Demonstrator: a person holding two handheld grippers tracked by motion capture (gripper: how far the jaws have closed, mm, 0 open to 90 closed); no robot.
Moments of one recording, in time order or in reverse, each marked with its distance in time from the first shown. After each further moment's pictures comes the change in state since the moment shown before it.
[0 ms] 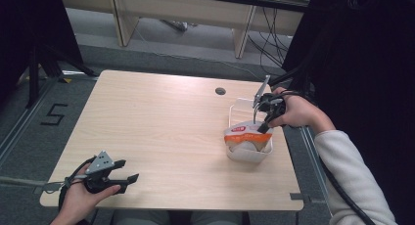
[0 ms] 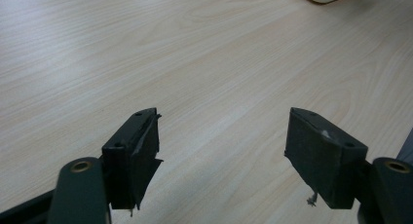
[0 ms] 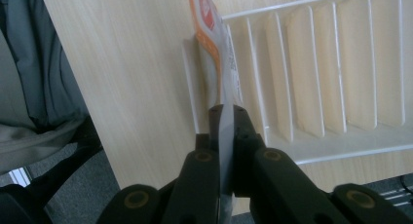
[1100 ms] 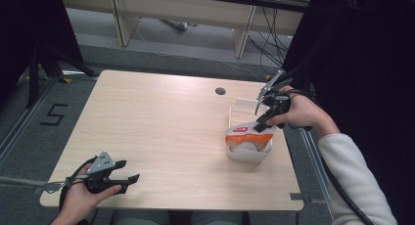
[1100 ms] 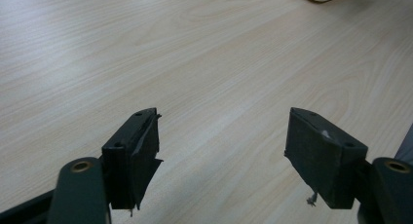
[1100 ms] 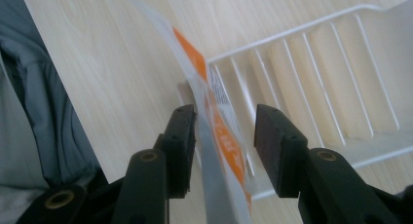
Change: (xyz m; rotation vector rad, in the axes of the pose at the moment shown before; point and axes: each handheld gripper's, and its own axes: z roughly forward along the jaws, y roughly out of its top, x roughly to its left) left arm -0.001 0.001 0.001 0.006 -0.008 0.010; right arm 0.002 -0.007 -0.010 -0.208 0.003 0.166
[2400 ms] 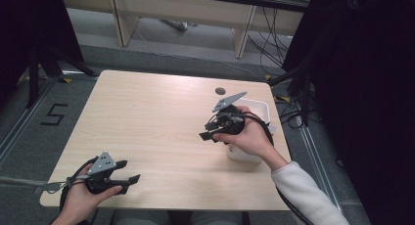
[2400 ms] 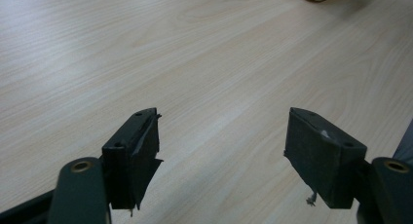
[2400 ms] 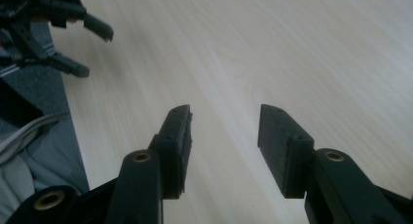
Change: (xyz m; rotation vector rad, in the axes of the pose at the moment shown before) left arm -0.001 0.001 0.000 0.000 0.003 0.023; right arm 0.100 0.058 0.077 -0.390 0.020 0.003
